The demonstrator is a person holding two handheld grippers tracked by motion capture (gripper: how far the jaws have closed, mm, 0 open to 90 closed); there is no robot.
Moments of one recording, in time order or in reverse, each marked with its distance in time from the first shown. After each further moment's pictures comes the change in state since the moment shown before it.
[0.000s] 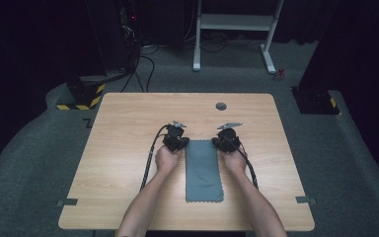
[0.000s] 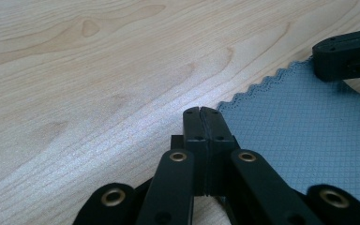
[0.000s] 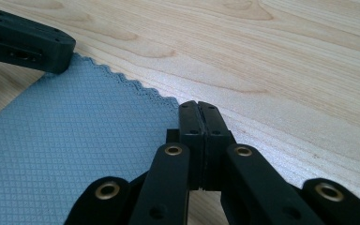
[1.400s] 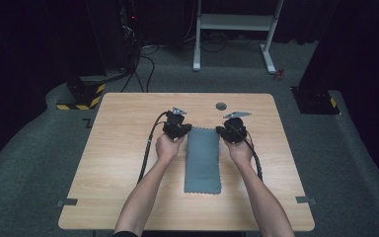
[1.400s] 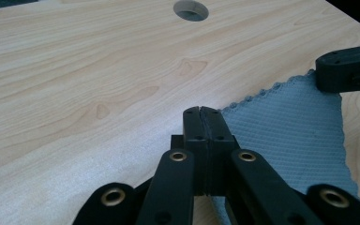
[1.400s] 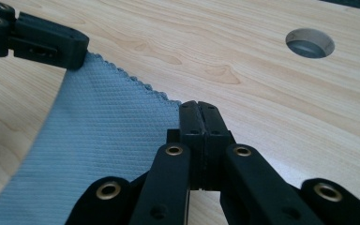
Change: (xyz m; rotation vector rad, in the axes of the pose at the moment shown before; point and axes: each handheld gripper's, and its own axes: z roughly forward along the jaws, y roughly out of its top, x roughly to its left) left arm -0.001 0.040 -0.028 -0.093 -0.043 0.028; right arm -0.007 0.033 -0.043 -0.081 0.007 0.005
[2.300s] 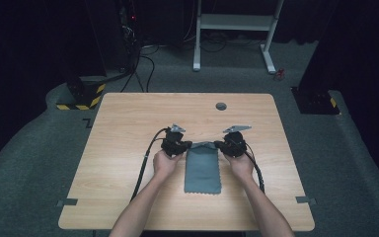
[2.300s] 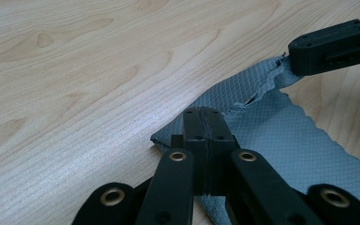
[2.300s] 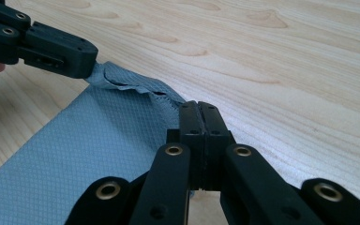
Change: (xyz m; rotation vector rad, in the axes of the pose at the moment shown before) left arm -0.014 -0.049 -0.007 0.034 -0.097 0.014; right arm 0.012 -0.042 -0.001 0.046 0.090 -0.018
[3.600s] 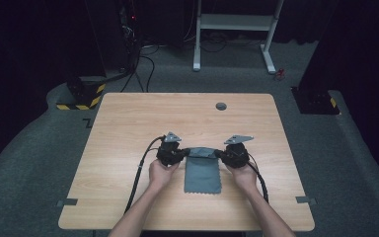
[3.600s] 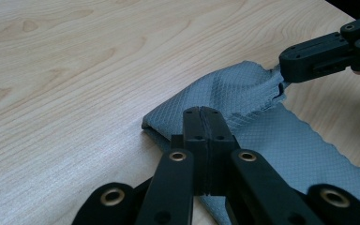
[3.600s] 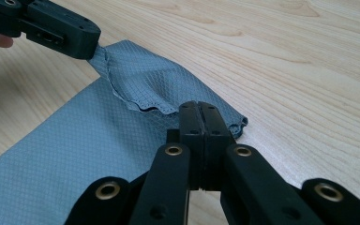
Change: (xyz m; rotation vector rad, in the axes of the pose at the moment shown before) left arm -0.017 -0.024 -0.027 -0.037 -0.038 0.026; right arm 0.019 -0.025 -0.021 -0.014 0.046 -0.076
